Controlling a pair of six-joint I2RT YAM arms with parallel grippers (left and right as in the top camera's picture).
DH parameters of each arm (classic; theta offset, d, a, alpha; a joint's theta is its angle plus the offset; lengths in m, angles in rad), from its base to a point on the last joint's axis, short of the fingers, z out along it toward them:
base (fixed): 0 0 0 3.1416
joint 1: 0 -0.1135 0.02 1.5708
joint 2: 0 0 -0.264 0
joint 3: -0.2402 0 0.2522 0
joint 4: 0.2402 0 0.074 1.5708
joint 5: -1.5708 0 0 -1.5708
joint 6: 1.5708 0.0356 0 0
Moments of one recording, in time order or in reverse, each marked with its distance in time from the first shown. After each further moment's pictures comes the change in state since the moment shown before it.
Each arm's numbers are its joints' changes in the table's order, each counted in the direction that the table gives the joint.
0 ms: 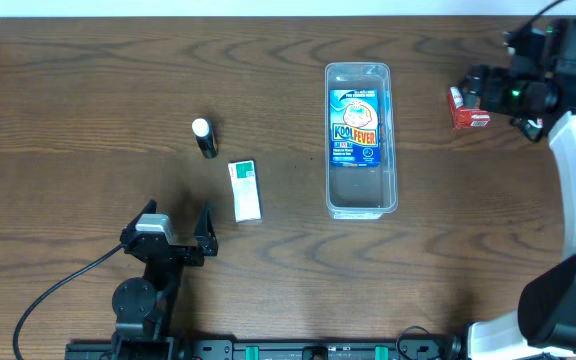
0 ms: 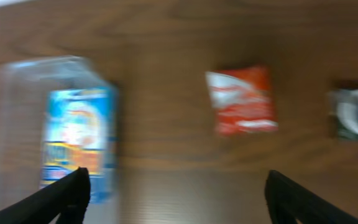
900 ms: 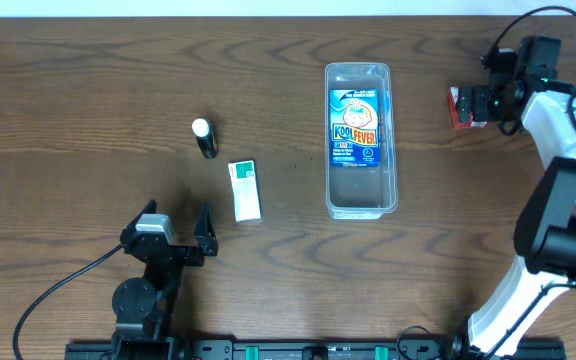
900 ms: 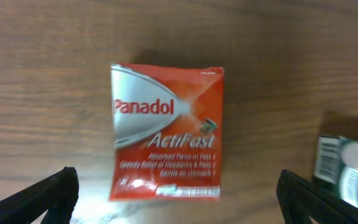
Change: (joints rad) left arm 0.000 0.000 0.000 0.000 0.000 0.000; right arm 0.031 0.388 0.000 -0.277 -0.127 -0.265
